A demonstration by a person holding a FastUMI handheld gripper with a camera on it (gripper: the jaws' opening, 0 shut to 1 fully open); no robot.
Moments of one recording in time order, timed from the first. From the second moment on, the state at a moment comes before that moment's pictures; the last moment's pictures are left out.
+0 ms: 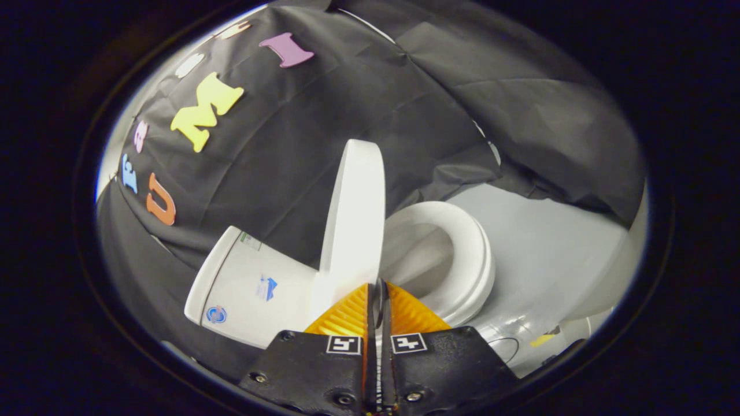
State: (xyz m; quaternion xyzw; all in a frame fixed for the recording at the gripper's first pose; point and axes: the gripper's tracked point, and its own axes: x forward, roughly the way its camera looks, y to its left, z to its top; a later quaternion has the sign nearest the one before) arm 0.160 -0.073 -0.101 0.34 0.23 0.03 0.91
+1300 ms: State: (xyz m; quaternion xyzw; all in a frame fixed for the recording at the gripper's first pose) arm 0.150 0.002 -0.025 0.17 0.17 0.02 0.97
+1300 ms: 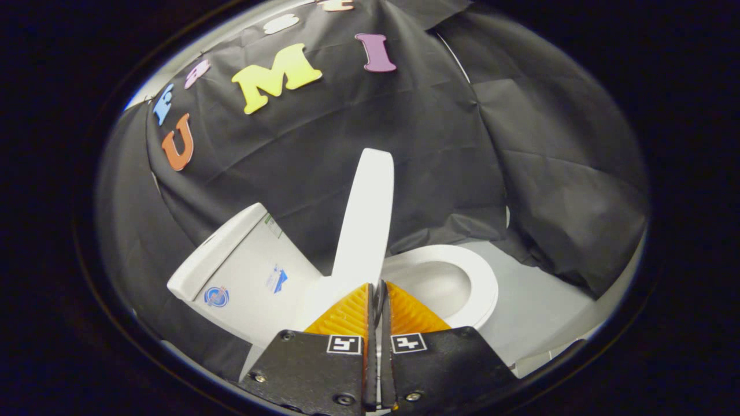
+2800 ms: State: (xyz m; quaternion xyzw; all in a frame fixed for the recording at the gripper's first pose) arm 0.144 0.098 0.017 -0.02 0.12 0.01 0.99
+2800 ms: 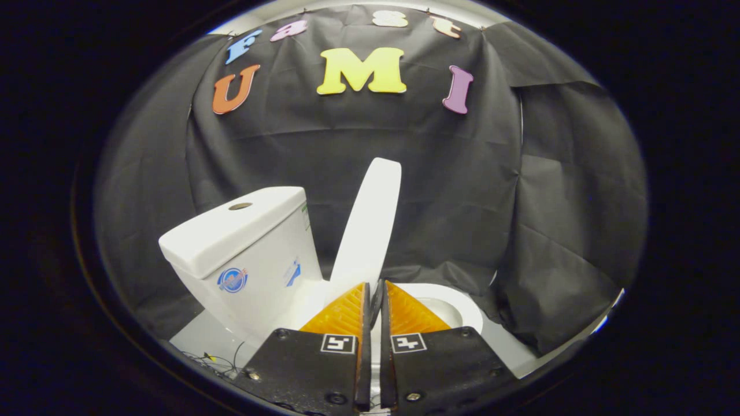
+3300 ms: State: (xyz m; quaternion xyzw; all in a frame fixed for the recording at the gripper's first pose) arm 0.144 0.131 0.023 -0.06 0.12 0.01 0.99
